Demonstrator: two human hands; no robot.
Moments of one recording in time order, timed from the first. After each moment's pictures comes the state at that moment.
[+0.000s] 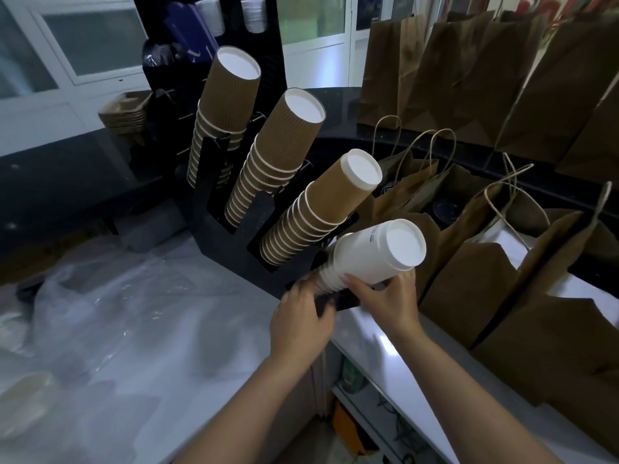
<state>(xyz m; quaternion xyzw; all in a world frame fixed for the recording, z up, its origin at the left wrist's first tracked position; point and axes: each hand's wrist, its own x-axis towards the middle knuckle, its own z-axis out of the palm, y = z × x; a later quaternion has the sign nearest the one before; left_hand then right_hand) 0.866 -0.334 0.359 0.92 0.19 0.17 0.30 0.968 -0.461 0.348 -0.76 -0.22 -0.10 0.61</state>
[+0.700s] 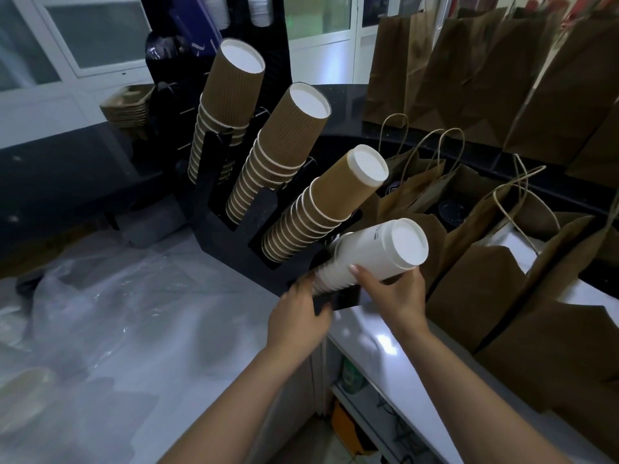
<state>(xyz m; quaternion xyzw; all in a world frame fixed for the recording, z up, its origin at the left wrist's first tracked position) 0.873 -0.315 0.350 0.93 0.19 0.11 0.31 0.962 -0.457 0.361 -0.73 -0.17 -0.06 0.65</state>
